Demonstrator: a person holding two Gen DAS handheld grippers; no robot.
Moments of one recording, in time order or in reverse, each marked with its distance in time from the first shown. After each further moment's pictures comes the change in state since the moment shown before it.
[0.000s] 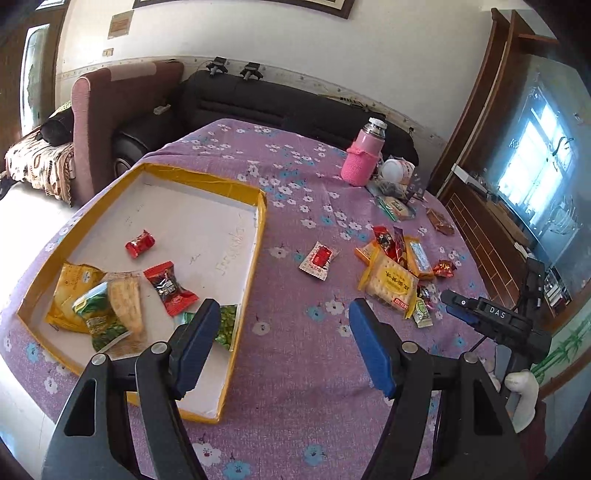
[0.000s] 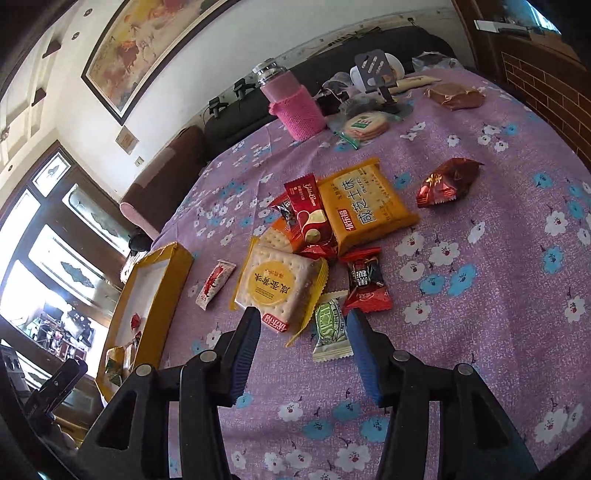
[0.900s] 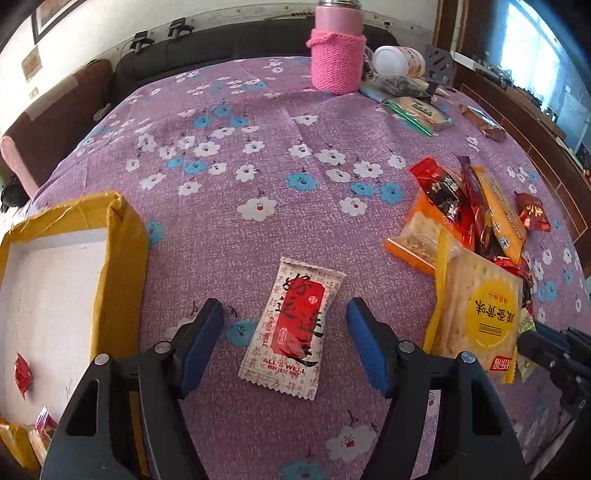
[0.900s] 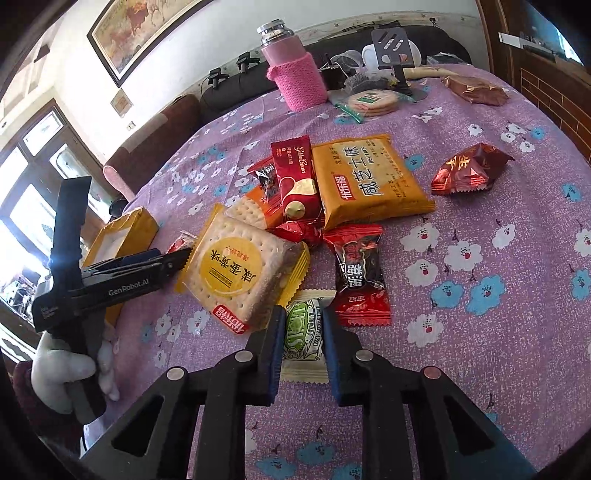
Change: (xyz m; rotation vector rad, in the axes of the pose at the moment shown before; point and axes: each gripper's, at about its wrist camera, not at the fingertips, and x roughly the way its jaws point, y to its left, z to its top) left arm 0.216 -0.069 0.033 0.334 0.252 0.093; right arm 0.048 -0.003 -0.004 -0.115 0.056 -0.078
